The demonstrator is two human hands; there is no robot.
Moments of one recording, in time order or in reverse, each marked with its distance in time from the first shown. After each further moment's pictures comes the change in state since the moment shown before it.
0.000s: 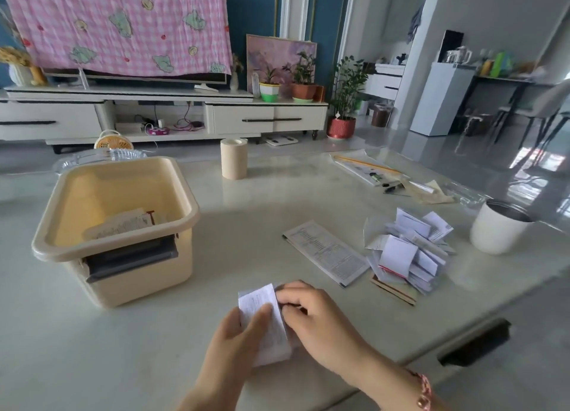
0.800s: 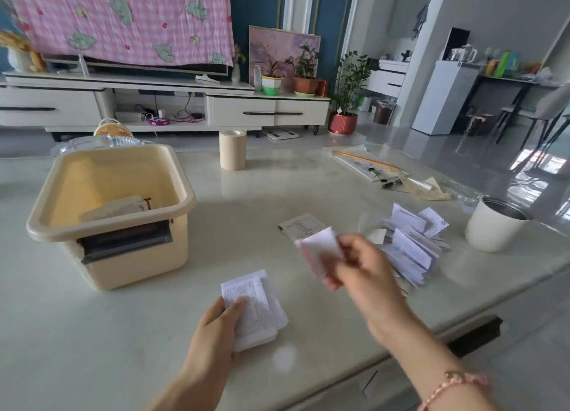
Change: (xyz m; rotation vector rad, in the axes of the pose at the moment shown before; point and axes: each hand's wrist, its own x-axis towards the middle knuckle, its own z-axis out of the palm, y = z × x) left_hand 0.000 -0.004 0.002 -0.231 0.069 -0.089; right_hand 0.001 0.007 -0.057 0.358 0.393 0.109
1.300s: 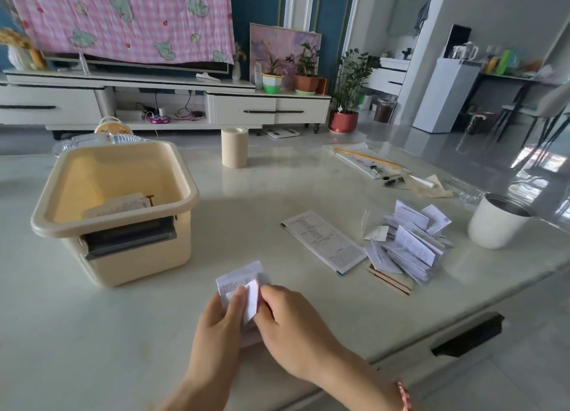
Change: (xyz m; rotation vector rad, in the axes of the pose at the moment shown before) left_hand -0.010 -0.003 -0.002 0.134 0.059 0.184; right_hand -0.042 0.014 0.071 -0.663 -0.415 -0.223
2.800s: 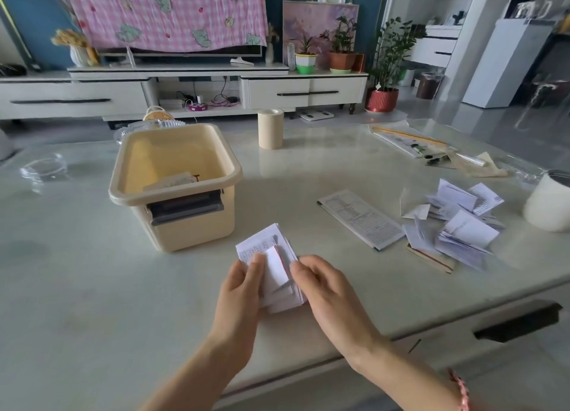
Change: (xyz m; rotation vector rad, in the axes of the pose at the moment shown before) left_hand -0.007 0.013 -0.023 -0.081 -0.030 0.016; right_hand -0.018 -0.006 0.009 0.639 0.112 0.146
